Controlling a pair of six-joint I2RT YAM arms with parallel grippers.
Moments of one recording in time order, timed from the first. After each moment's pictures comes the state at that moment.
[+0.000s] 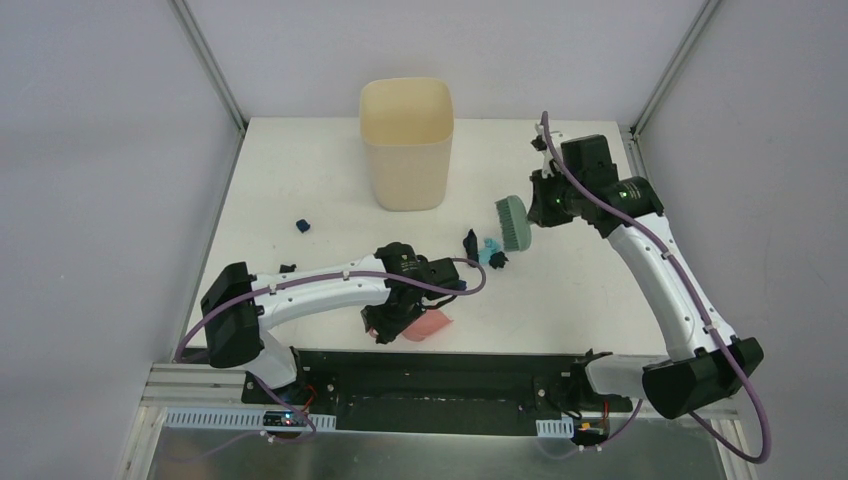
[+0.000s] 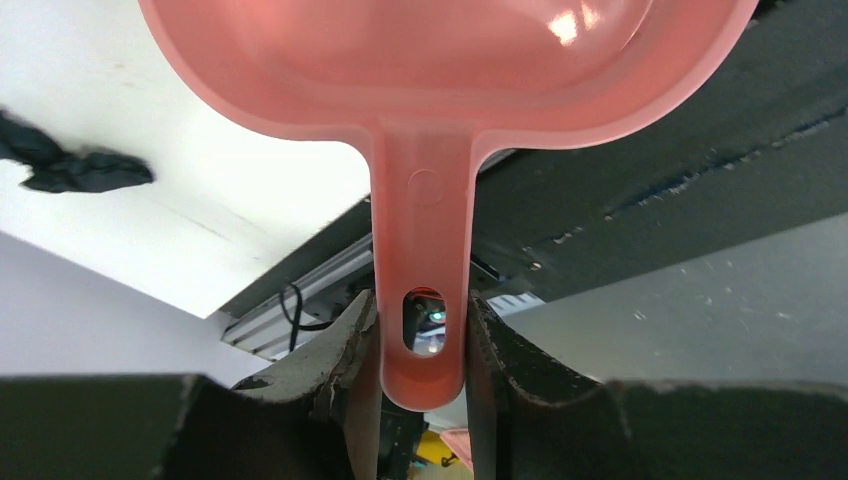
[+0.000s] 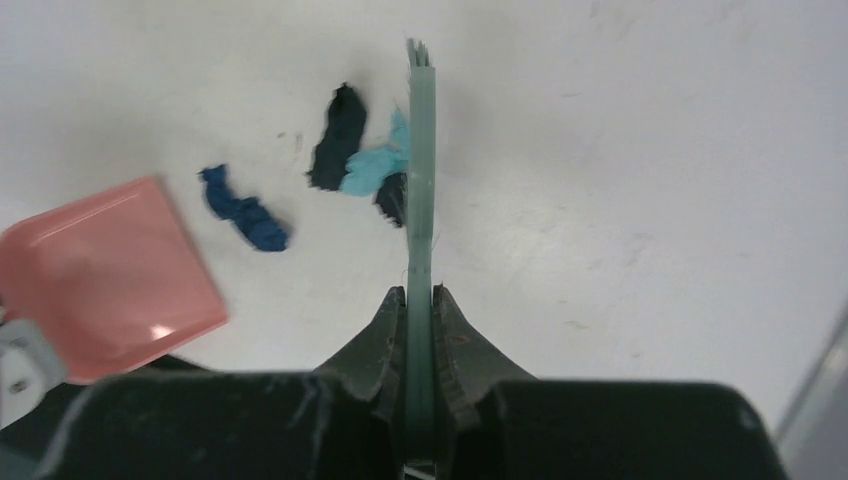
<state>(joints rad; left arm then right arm) -1.18 1.55 1.26 -1.38 -0.13 -0.36 0.37 1.28 1.42 -1.00 -0.07 0.04</state>
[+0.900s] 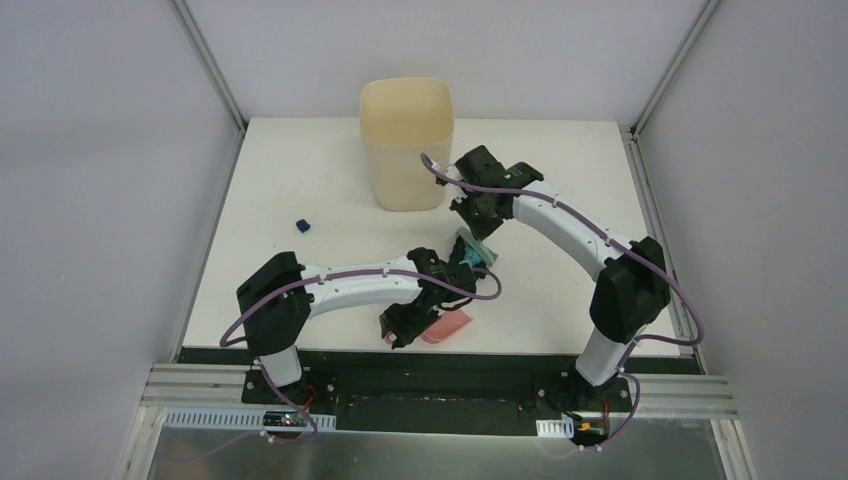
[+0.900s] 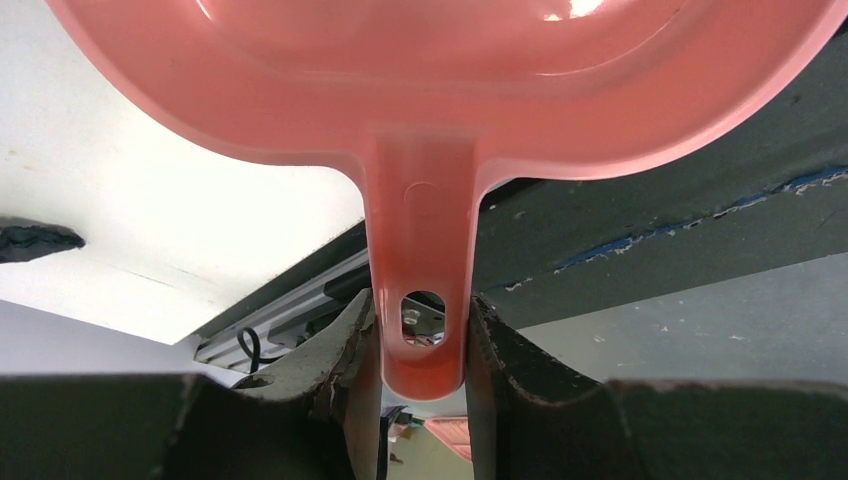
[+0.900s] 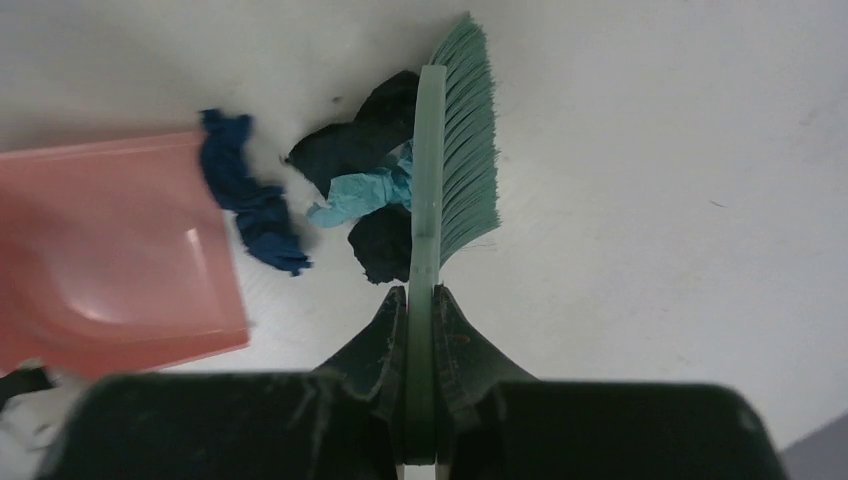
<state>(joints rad) -1.17 1.73 1.26 -1.27 -0.03 -0.34 0.65 1.74 1.53 -0.95 0.08 -0.16</state>
